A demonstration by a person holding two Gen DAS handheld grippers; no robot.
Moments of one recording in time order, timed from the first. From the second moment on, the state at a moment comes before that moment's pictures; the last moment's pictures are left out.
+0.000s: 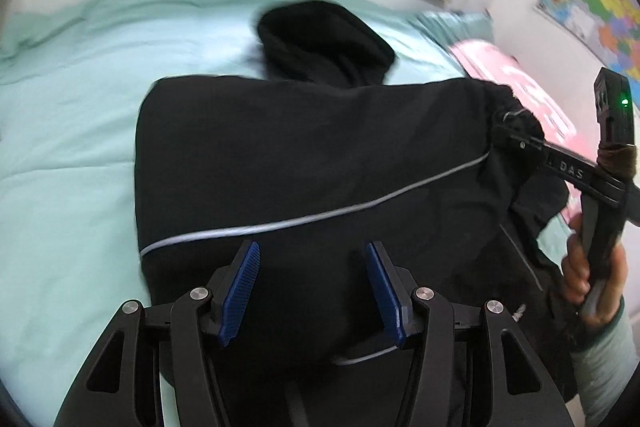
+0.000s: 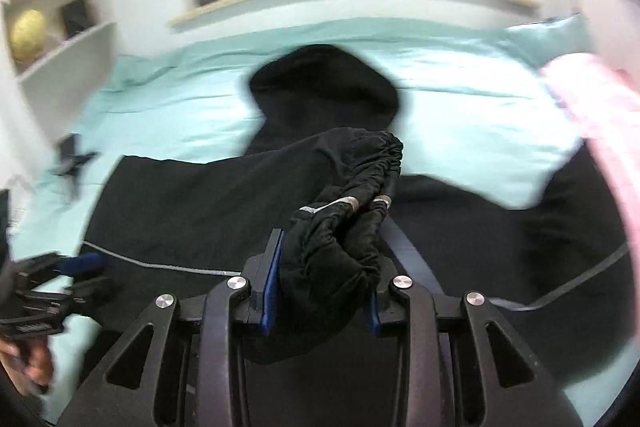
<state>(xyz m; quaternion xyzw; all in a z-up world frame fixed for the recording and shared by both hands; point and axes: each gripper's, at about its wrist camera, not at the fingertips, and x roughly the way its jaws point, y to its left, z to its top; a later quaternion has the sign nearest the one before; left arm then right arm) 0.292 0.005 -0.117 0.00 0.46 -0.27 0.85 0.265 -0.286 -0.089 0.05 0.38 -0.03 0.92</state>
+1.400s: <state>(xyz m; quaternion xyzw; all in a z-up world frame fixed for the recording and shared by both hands) 0.255 -0.329 -0.201 0.11 0.46 -0.34 0.82 0.243 -0.699 -0.191 0.32 0.40 -0.14 0.85</state>
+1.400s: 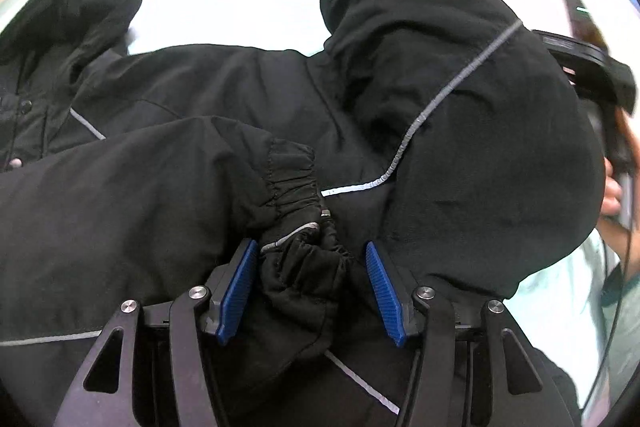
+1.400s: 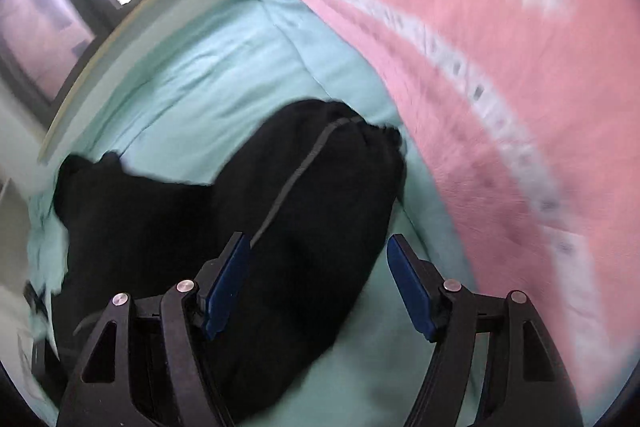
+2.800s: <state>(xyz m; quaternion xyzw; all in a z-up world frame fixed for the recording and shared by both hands) 0.188 -0.138 -0.044 0.03 0.40 -0.31 0.86 0.143 -0.531 -0.012 0.12 0.33 -0.10 0.93</state>
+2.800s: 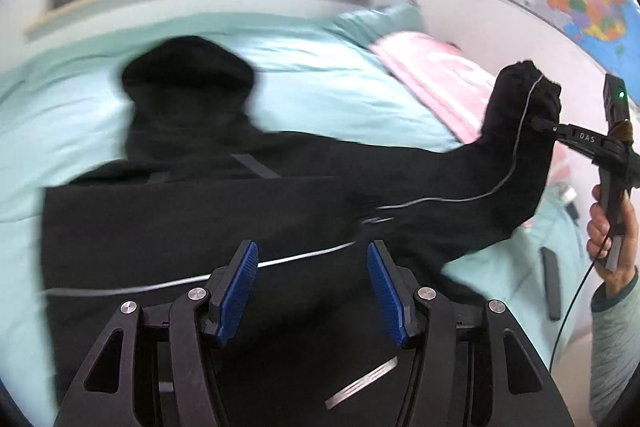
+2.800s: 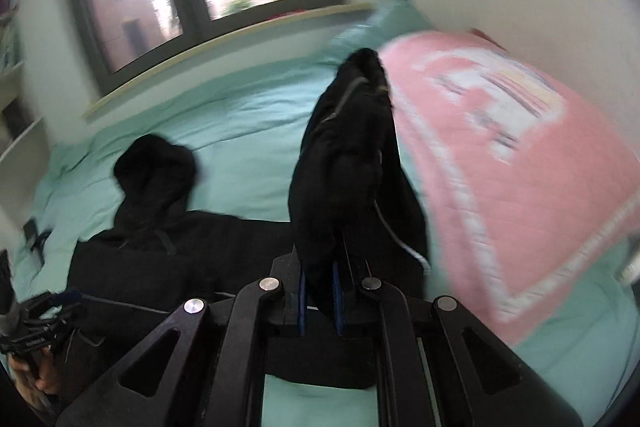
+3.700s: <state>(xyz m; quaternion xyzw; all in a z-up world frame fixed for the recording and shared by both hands) 0.171 0.076 -0.130 -0.11 0.41 -0.19 0.88 0.287 -0.127 -0.159 0.03 0.44 0.11 0.89</state>
